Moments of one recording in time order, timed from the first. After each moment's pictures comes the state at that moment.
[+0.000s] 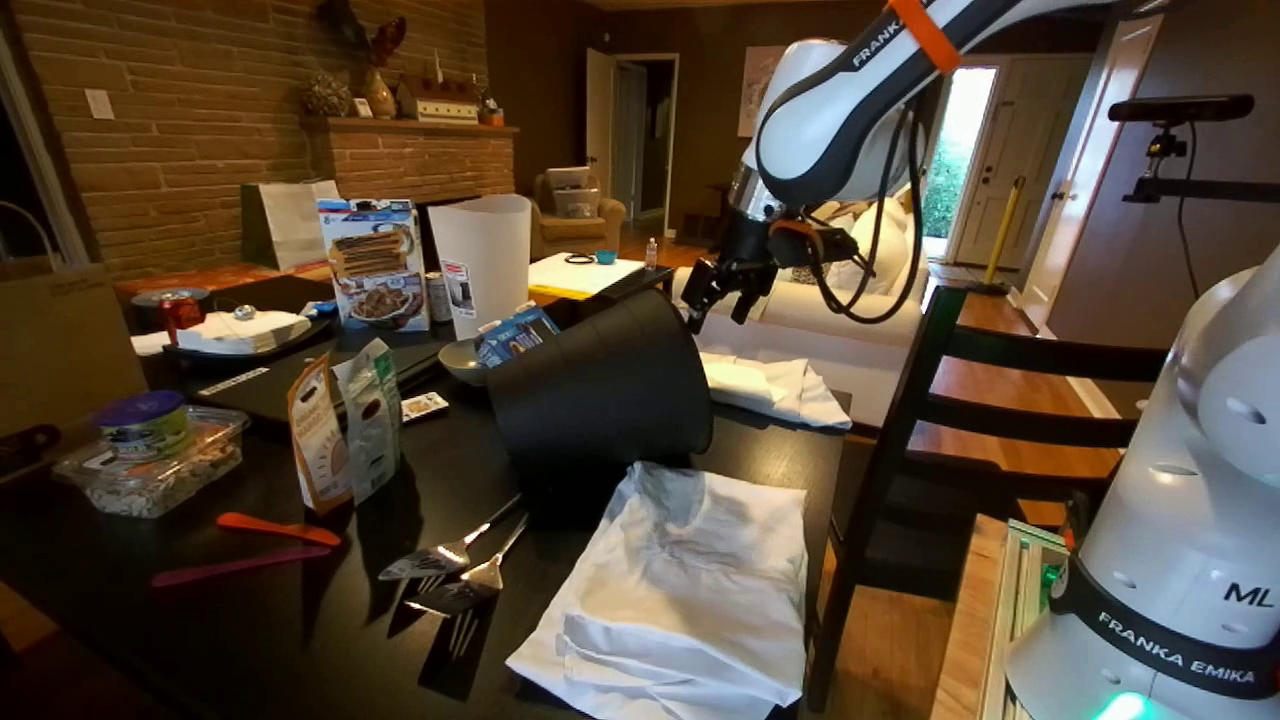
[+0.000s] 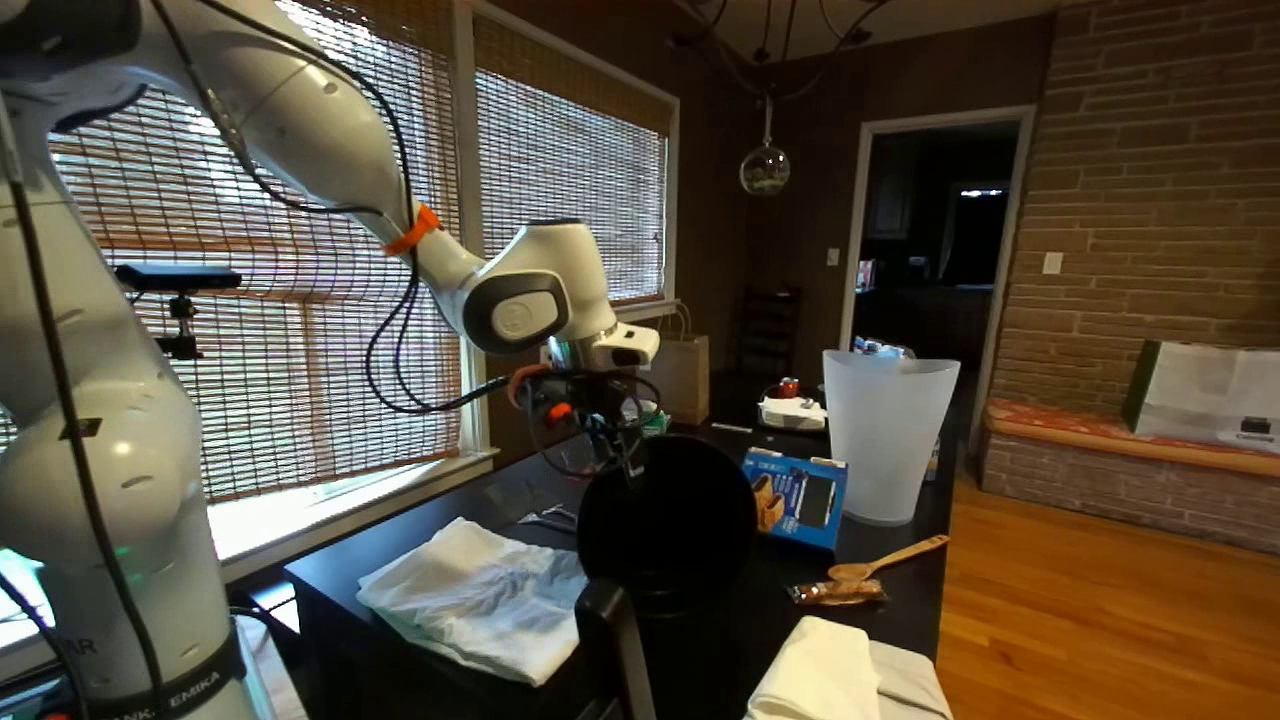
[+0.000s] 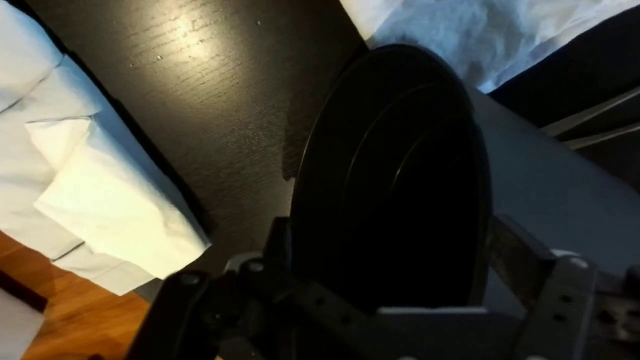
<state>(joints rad) -0.14 -0.25 -0.12 -2.61 0.00 2.66 -0.01</state>
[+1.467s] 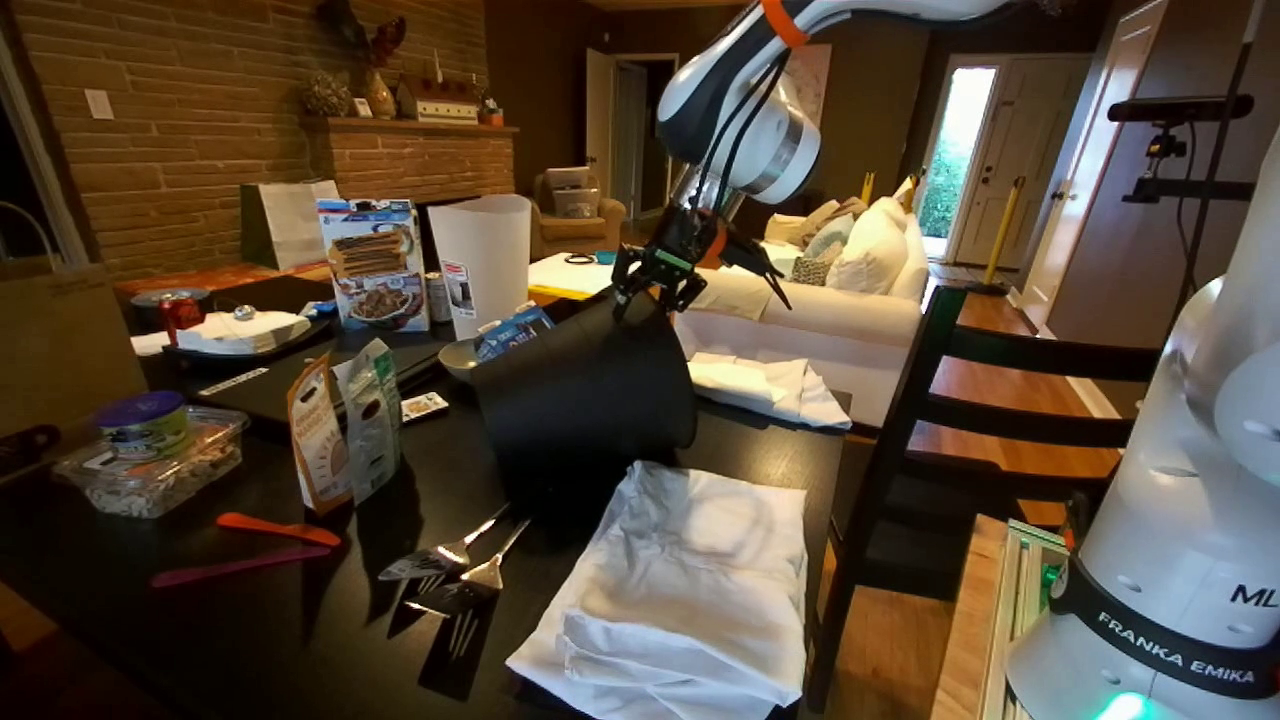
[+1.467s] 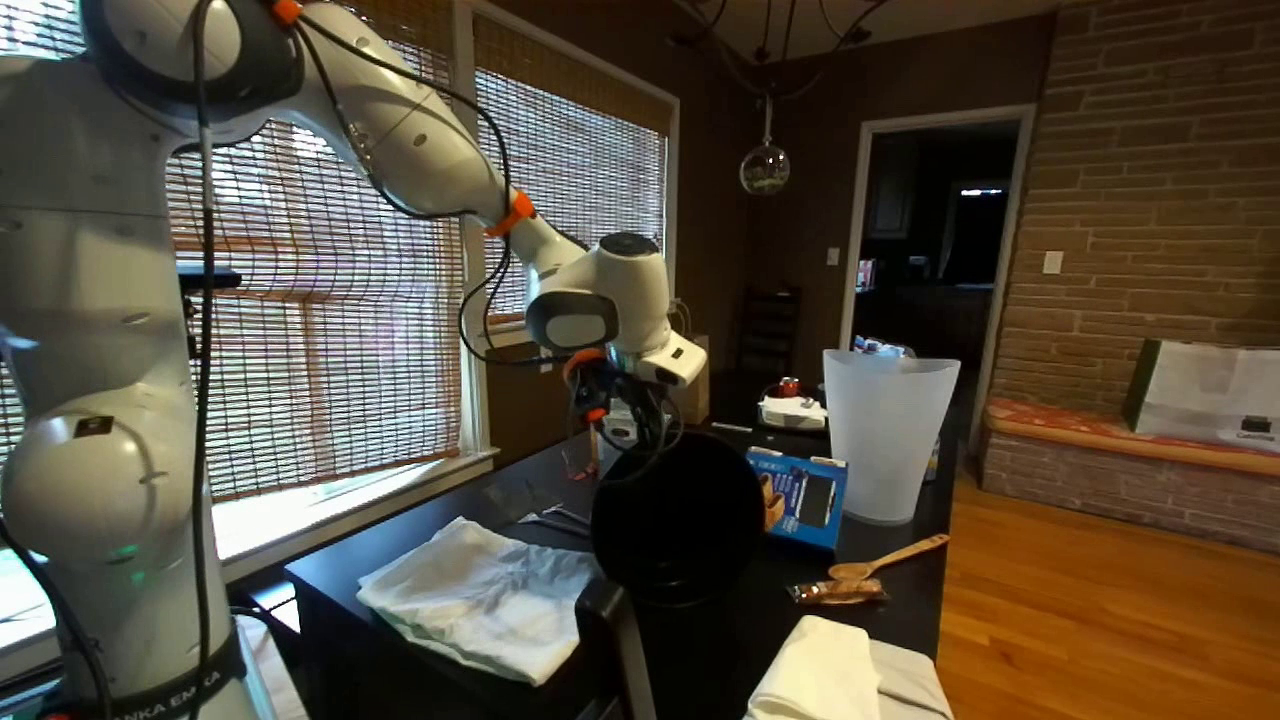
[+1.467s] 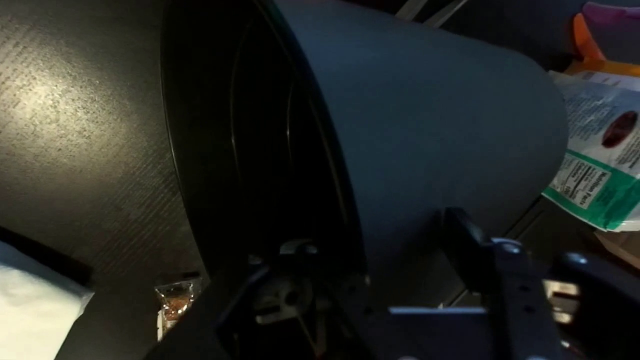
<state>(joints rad) -0.07 0.02 -0.12 -2.32 0.60 2.61 -0.13</state>
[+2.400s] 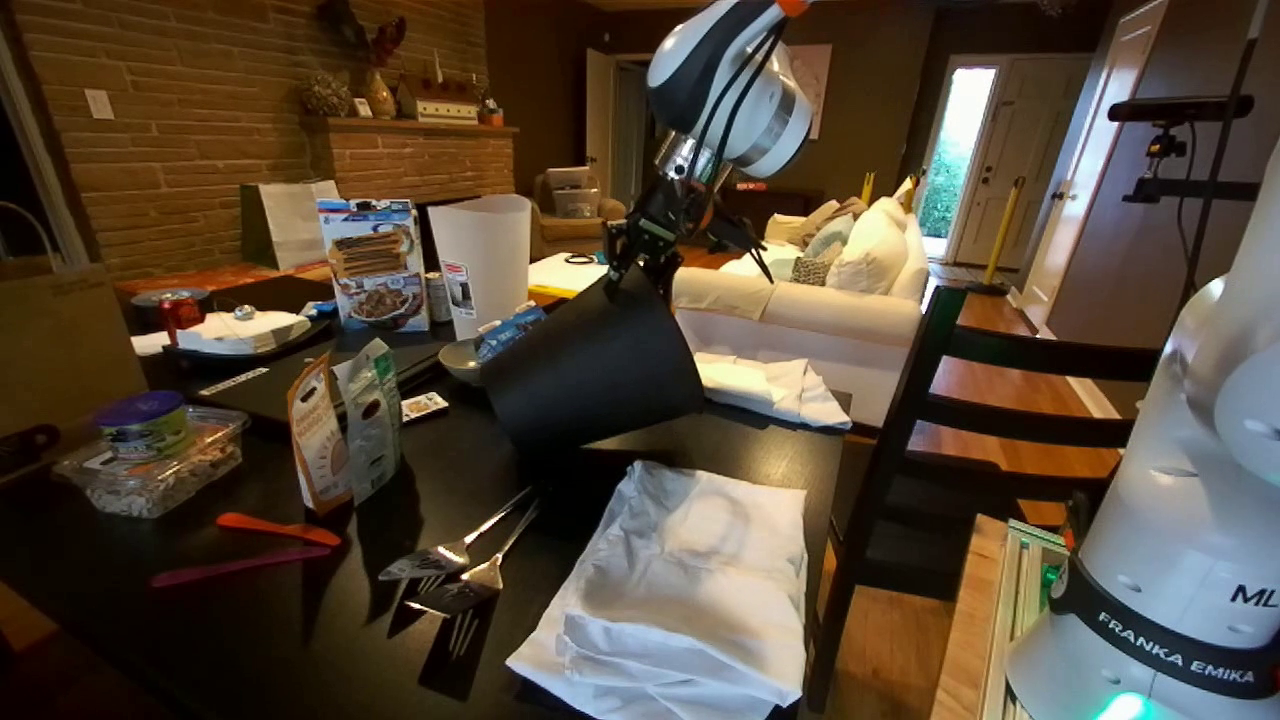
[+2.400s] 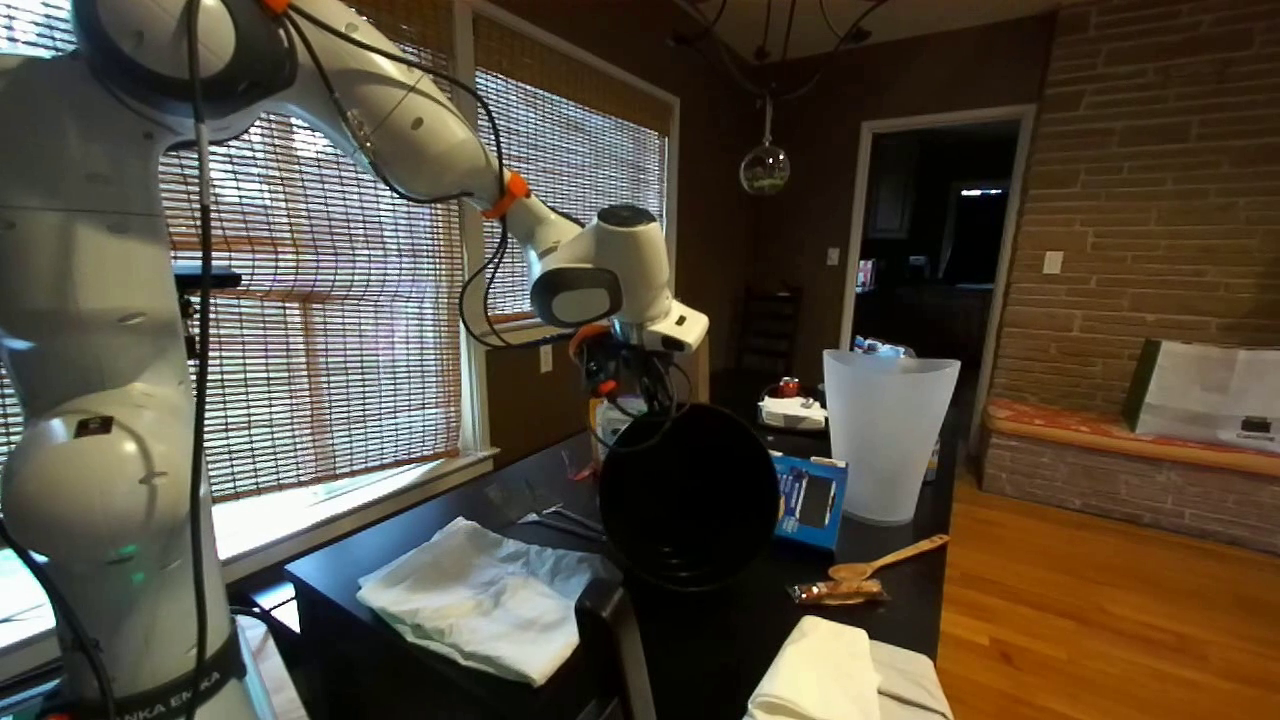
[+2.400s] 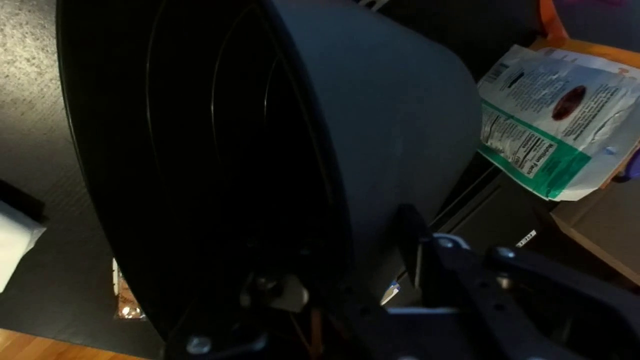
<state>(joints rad) -0.07 0.00 -0.09 -2.26 0.57 2.62 -0.13</state>
